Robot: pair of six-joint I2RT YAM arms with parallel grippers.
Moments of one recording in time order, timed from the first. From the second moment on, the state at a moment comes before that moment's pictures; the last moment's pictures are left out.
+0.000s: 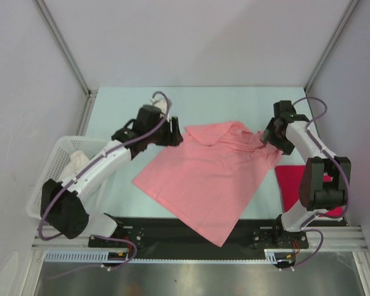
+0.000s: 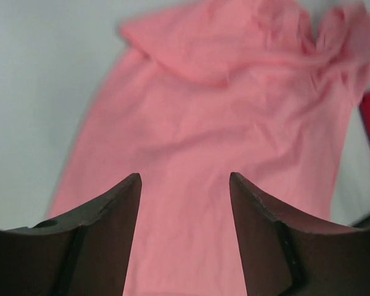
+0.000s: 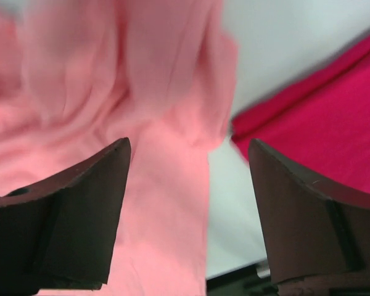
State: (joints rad) left arm -0.49 1.44 1.25 -0.44 0.07 -0.35; right arm -0.02 1.66 1.26 -0.78 0.25 0.57
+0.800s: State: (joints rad) left arm -0.53 1.82 1.16 -0.62 0.06 -0.63; right arm 0.54 1.56 0.95 -0.70 0.11 0.65
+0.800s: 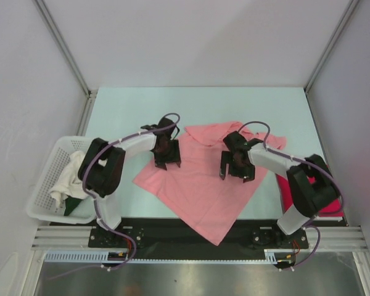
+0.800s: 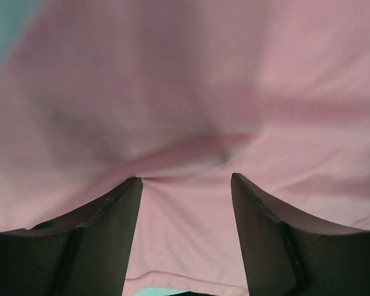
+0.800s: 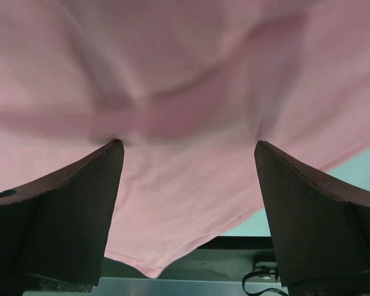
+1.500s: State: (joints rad) left arm -0.22 2.29 2.27 -0.79 -0.16 -0.36; right arm 0.53 2.27 1.83 -0.63 -0.43 0.78
